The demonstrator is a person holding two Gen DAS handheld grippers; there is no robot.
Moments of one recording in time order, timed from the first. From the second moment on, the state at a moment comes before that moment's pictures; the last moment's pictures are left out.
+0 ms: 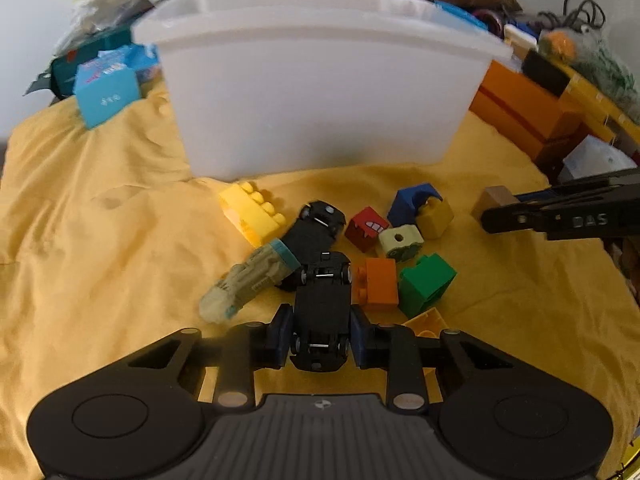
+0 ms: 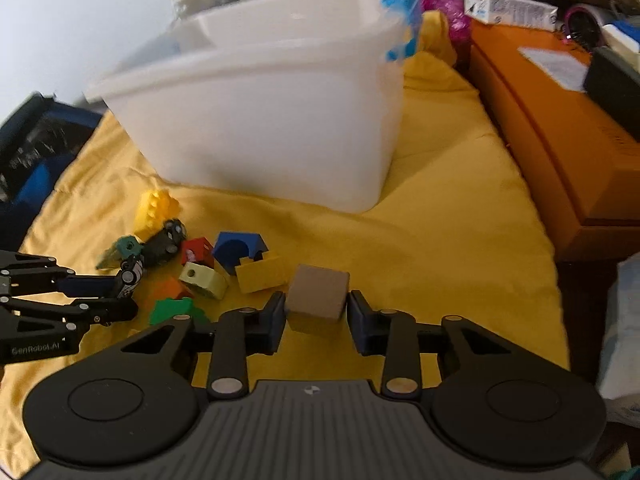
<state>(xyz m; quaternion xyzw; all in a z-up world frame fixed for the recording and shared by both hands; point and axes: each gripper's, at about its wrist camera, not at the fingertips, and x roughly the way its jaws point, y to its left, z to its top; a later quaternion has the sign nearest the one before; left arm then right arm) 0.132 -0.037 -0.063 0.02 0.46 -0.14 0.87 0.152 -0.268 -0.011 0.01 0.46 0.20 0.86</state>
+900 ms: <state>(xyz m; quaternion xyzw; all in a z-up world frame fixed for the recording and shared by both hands) 0.207 0.002 0.127 -0.03 0.36 -0.14 0.92 0.222 -0.271 0.166 0.03 0.34 0.26 0.90</state>
